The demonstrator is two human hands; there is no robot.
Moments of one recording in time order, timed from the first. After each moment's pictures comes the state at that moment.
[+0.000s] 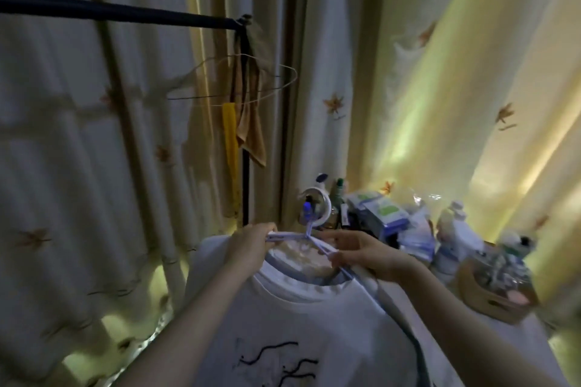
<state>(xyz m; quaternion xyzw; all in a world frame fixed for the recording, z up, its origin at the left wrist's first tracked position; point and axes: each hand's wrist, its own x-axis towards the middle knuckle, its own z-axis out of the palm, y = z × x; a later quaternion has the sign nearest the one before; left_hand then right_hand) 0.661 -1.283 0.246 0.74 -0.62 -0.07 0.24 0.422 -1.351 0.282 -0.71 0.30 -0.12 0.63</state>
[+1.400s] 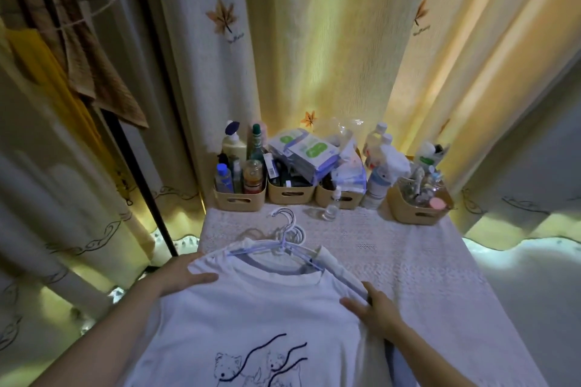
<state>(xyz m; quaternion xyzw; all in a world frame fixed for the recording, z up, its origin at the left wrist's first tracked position) 0.729 -1.416 0.056 0.66 -0.59 -0.45 0.08 0.299 -1.336 0.040 -0.54 0.74 -0.09 0.39</state>
